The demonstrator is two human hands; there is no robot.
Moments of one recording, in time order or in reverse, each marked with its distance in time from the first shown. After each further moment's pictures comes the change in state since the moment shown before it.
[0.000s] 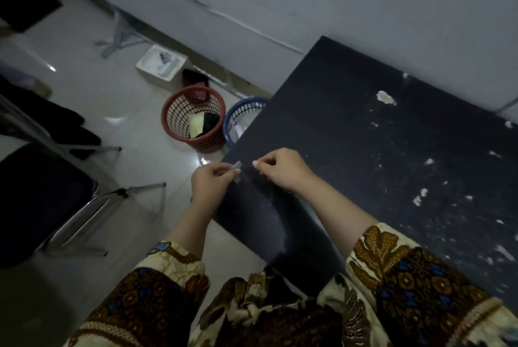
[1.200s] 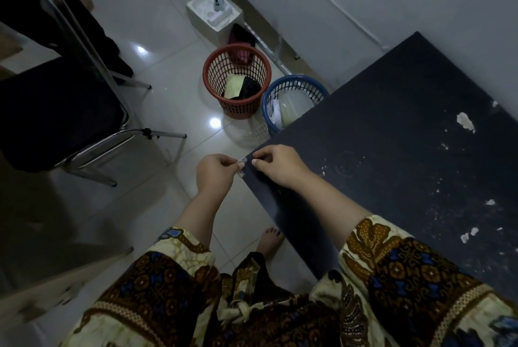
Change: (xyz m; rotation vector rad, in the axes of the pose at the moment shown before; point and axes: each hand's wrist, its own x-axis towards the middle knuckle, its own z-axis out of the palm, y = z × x) left_hand -0.003 -0.085 -0.055 -0.006 0.193 -0.223; right_hand 0.024 -0.048 0.104 -0.246 -0.227 -0.130
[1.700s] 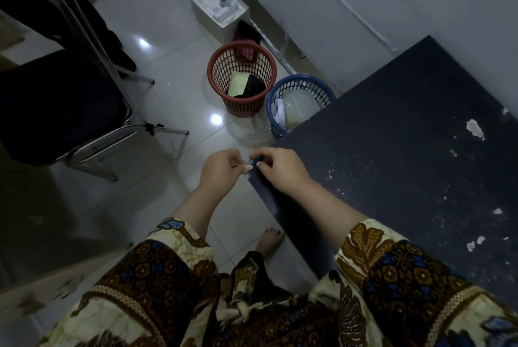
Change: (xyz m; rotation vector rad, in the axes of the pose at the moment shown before) left_hand 0.018 -0.010 -0.006 0.179 -0.137 0.203; right_hand 0.009 0.001 0.018 -0.096 0.038 -0.091
